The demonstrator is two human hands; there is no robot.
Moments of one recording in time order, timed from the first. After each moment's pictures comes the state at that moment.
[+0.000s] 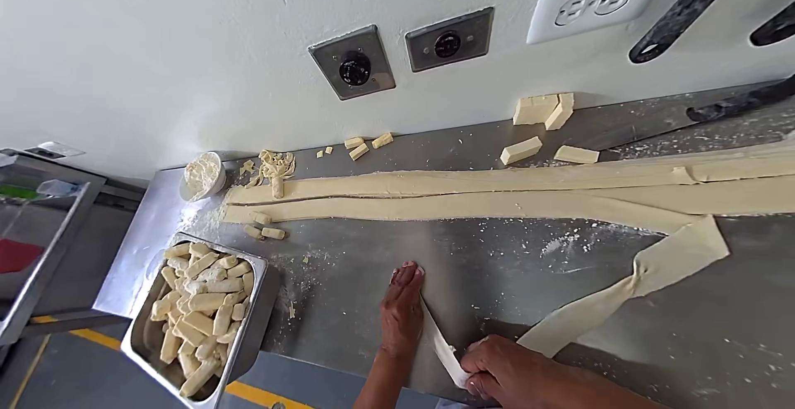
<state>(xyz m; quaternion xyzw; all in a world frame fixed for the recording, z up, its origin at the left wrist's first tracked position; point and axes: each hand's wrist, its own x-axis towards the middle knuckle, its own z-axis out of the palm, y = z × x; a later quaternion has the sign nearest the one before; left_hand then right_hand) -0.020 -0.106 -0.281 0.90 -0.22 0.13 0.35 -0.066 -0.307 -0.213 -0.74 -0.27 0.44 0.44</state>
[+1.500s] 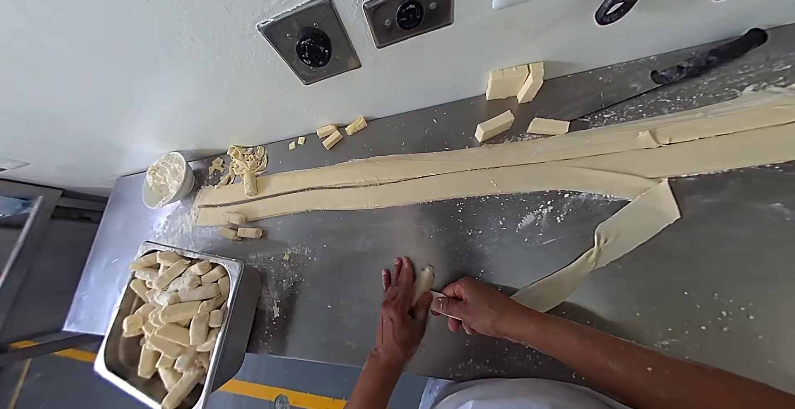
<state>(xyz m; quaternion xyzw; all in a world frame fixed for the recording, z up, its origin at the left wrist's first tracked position) -0.041 -0.106 -0.278 0.89 -0.25 0.04 0.38 -0.039 -0.307 -0.221 -0.68 0.08 0.48 0.55</state>
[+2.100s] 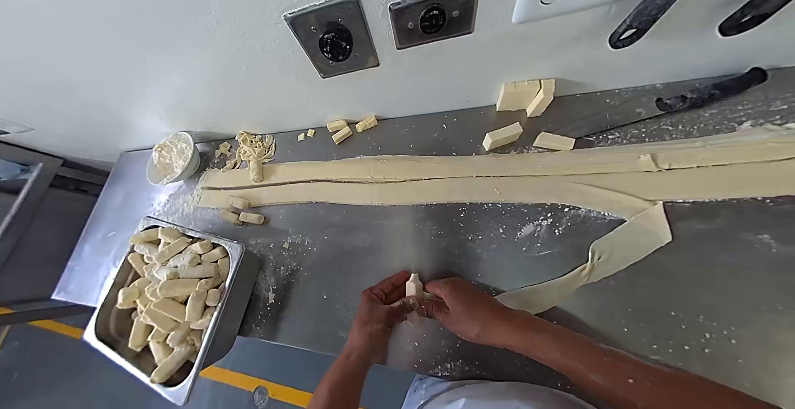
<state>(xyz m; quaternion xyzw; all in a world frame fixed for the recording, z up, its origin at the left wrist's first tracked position) -0.028 -0.103 -0.206 0.64 0.15 -0.32 0.68 -0.025 -0.296 -0.194 -0.78 -0.08 0.43 0.44</state>
